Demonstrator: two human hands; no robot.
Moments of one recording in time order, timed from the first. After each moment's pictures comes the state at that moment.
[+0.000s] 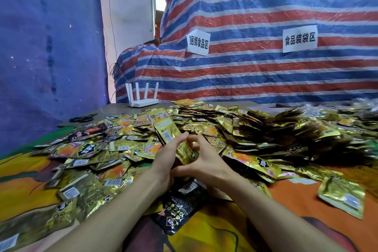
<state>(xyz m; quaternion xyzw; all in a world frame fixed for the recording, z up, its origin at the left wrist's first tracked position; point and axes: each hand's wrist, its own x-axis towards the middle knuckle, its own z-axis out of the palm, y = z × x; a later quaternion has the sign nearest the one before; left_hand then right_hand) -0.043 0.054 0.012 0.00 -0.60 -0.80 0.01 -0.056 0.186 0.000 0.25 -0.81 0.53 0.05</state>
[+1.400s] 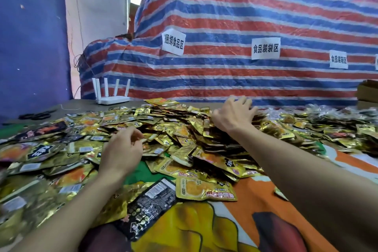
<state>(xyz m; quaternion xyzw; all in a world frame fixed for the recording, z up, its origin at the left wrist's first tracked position) -0.048 0.029 0.020 -0.02 -0.87 -0.40 0.29 -0.111 0.286 0.100 -0.16 -0.94 0.05 0.30</state>
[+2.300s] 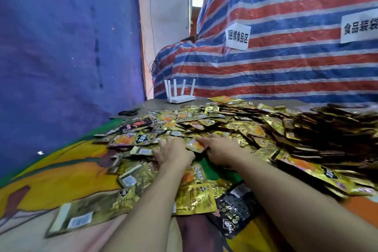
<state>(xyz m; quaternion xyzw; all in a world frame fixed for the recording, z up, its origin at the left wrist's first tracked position) -0.080 -0.035 0.002 0.23 -0.95 -0.15 0.13 -0.148 0.097 0.005 0.24 -0.97 0.02 0.04</state>
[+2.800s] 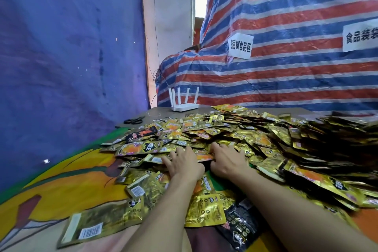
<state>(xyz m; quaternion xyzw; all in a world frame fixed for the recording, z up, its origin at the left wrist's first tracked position) -0.078 -0.026 -0.002 0.20 -0.96 -0.14 0.14 -0.133 0.090 -0.003 0.18 -0.97 0.11 0.10</state>
